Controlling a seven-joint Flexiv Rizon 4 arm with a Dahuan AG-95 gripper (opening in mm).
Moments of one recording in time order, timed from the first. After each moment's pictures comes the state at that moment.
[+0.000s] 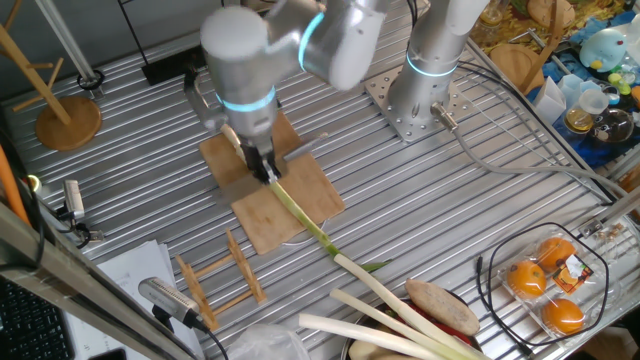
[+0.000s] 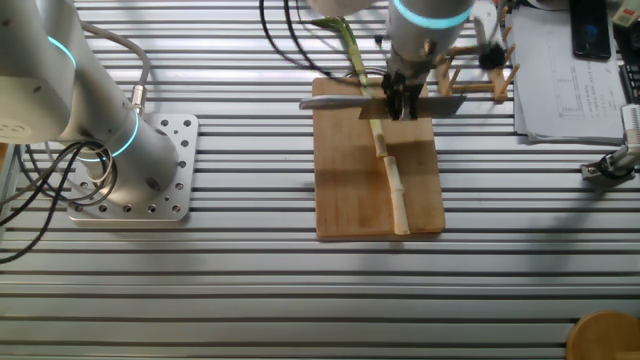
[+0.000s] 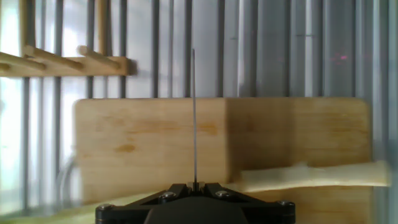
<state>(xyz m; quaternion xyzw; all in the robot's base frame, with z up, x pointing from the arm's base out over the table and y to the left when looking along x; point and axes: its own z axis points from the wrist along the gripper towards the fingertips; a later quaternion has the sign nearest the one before) 0.493 0.078 0.079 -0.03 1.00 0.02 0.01</state>
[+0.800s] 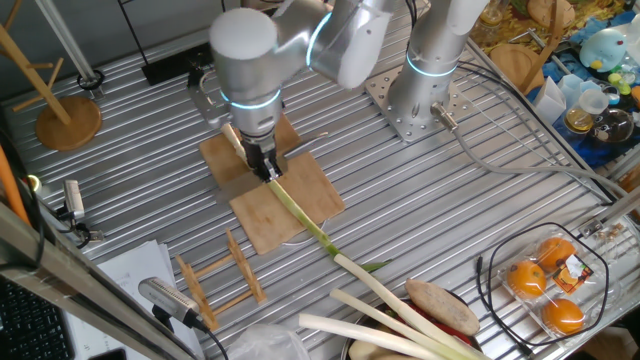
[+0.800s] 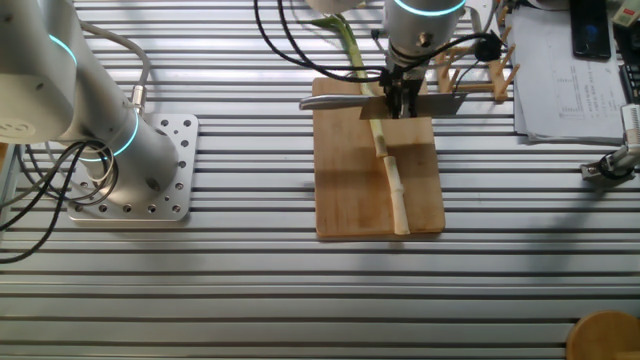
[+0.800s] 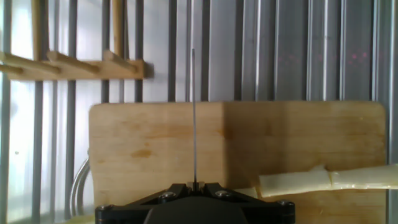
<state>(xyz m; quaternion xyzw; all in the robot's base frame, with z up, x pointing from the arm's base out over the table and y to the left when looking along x) 0.489 0.072 0.088 -0.03 1.00 0.01 0.00</state>
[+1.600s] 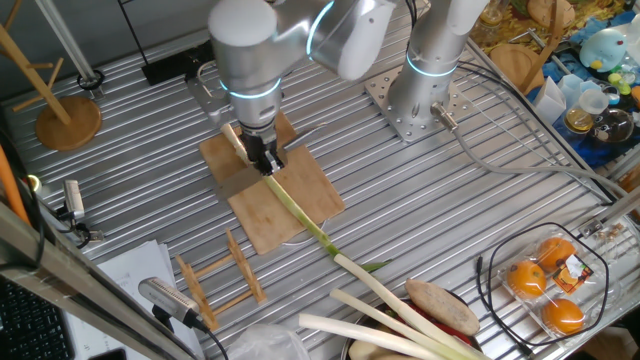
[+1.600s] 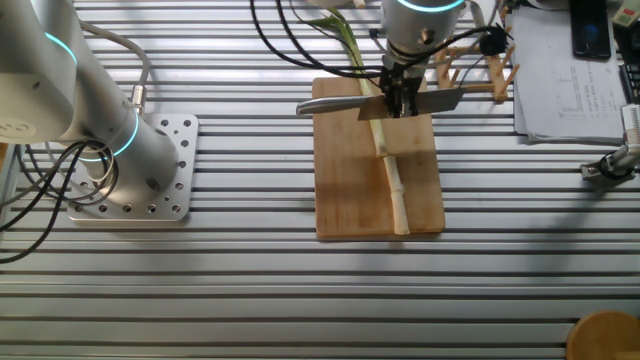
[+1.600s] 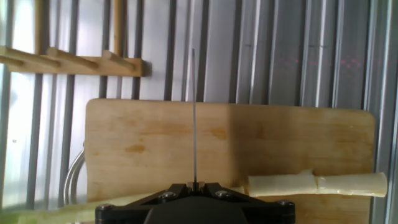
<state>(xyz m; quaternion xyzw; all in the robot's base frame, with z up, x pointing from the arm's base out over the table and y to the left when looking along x) 0.490 0.069 0.095 -0.05 1.00 0.01 0.01</state>
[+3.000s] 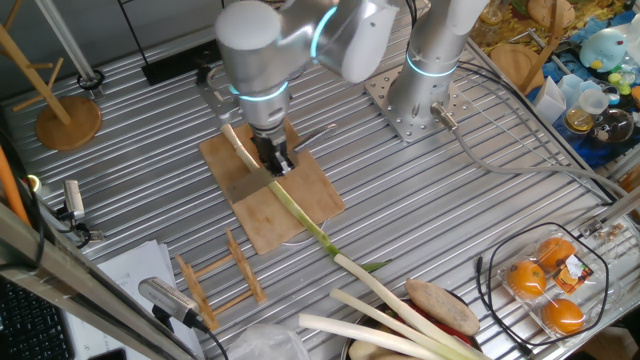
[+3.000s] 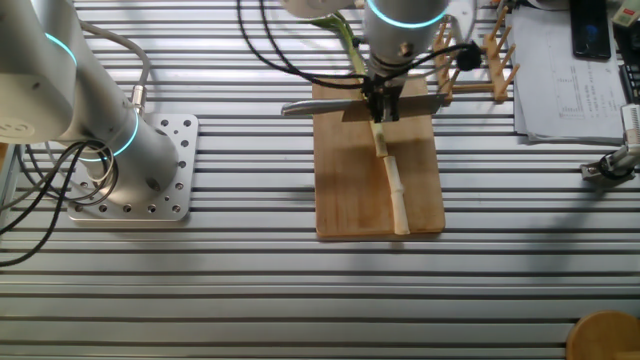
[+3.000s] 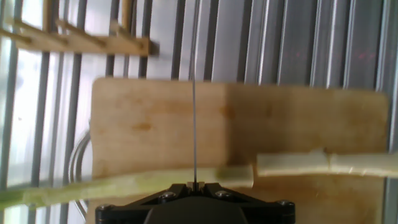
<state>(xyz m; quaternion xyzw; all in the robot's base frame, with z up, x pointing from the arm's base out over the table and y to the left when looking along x) 0.458 0.073 0.082 -0.06 1.00 0.02 0.00</state>
